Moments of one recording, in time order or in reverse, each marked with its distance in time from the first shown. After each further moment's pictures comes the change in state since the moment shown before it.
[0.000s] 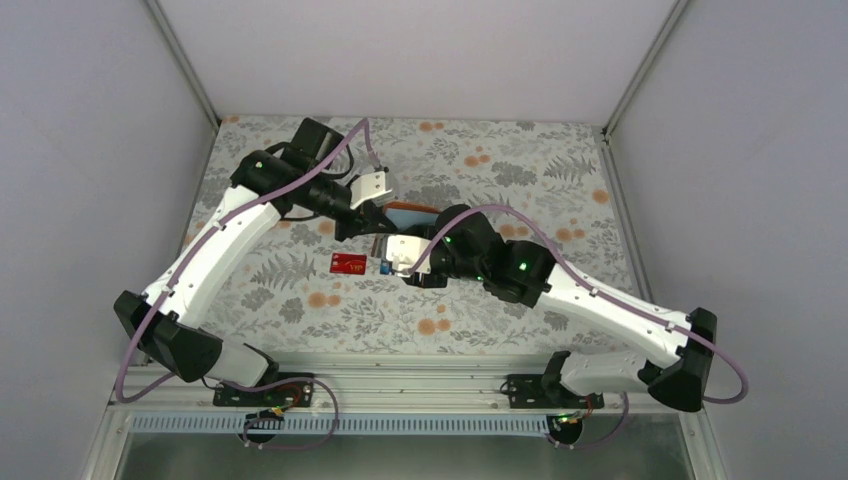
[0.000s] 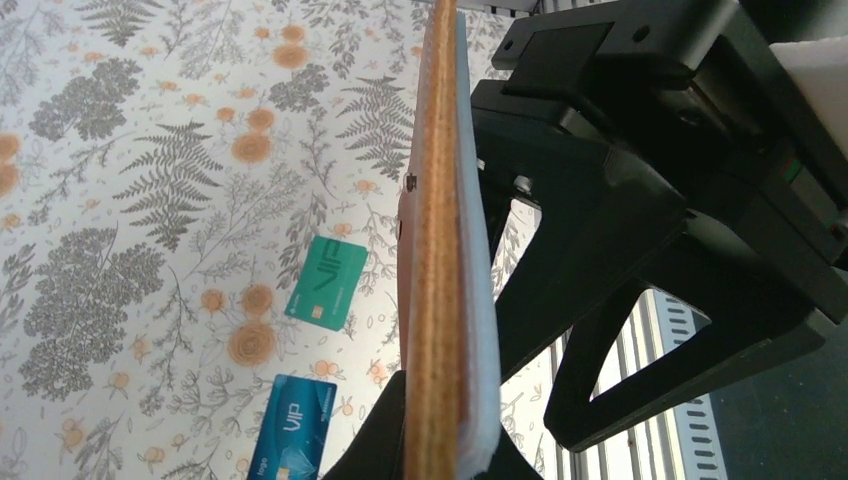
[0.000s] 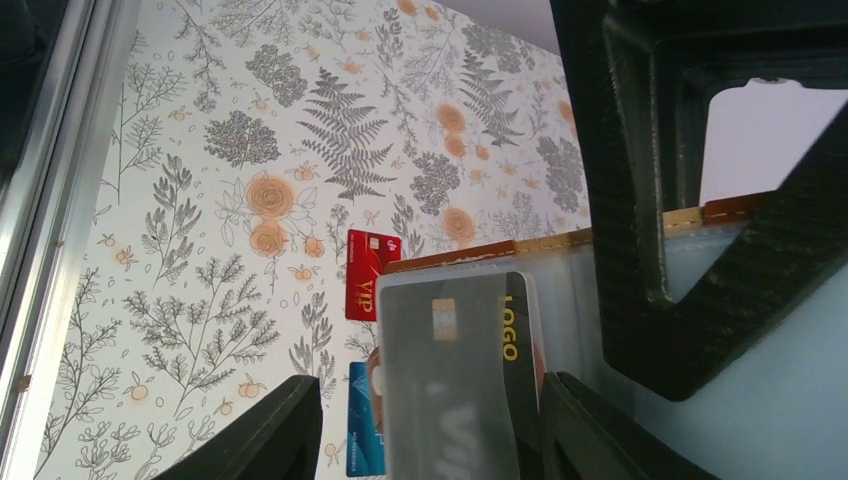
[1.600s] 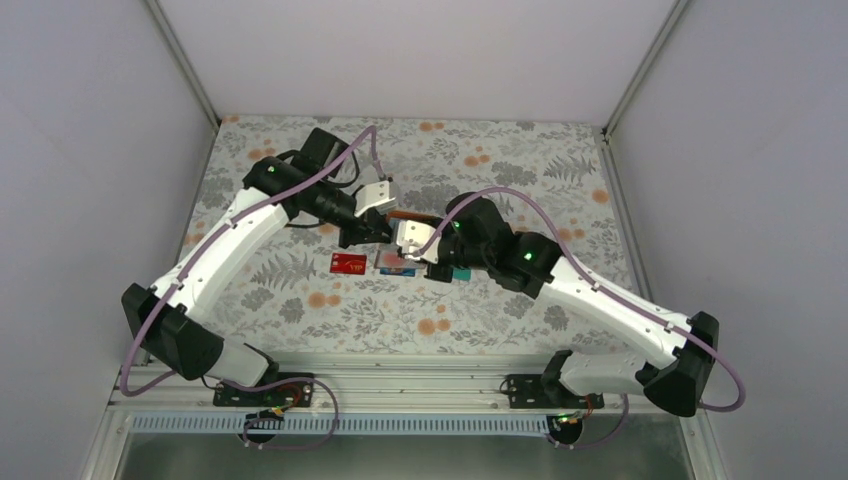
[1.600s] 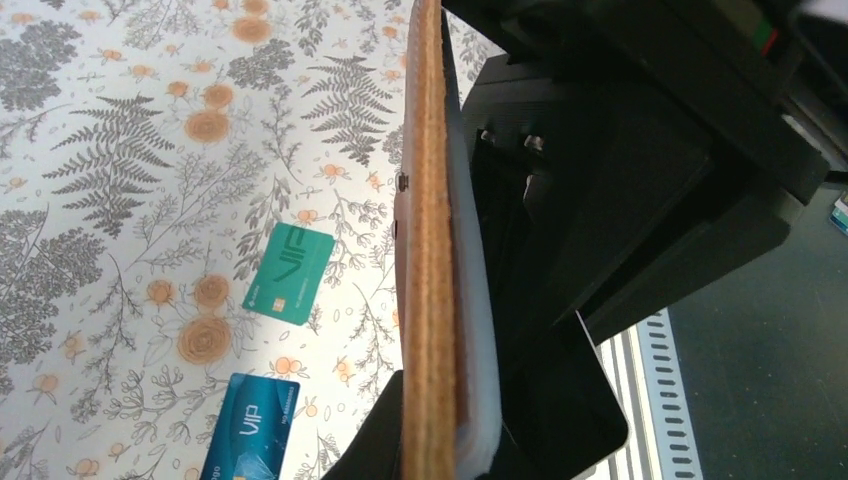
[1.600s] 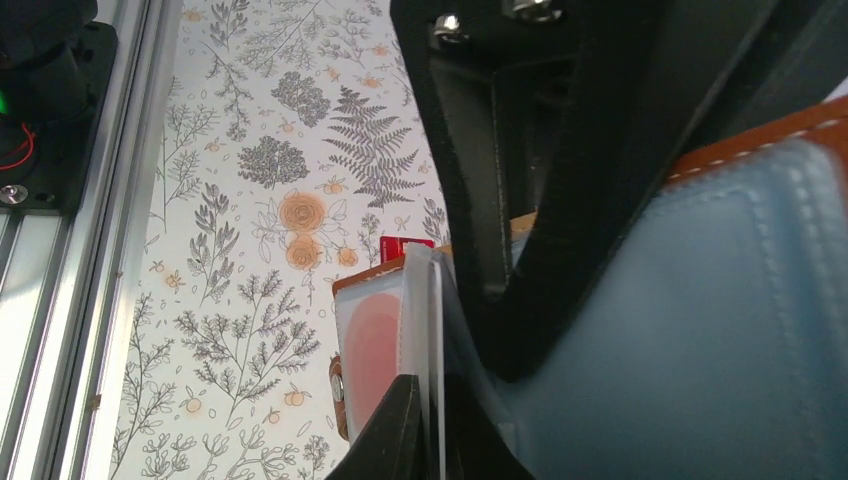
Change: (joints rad) left arm -0.006 0.011 -0.079 0.021 0.035 0.003; right arm -0.095 0.007 -0.003 -0.014 -0.158 0.084
